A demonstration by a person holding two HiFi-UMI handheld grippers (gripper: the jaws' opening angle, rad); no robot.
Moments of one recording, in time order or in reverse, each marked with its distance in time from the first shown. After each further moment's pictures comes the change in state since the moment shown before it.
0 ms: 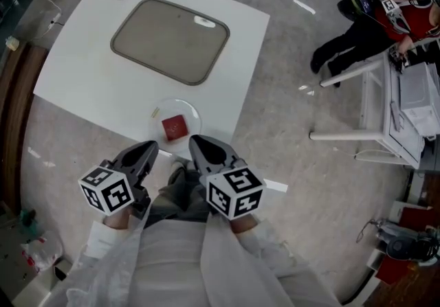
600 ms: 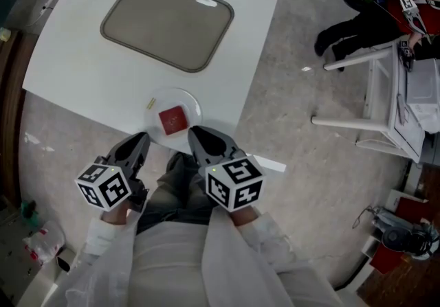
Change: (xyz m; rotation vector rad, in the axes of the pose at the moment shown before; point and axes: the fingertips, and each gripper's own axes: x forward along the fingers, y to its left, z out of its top) left arm 0.012 0.052 -0.016 -0.063 0.024 0.114; right arm 0.029 -0.023 -0.026 0.049 0.087 -0.018
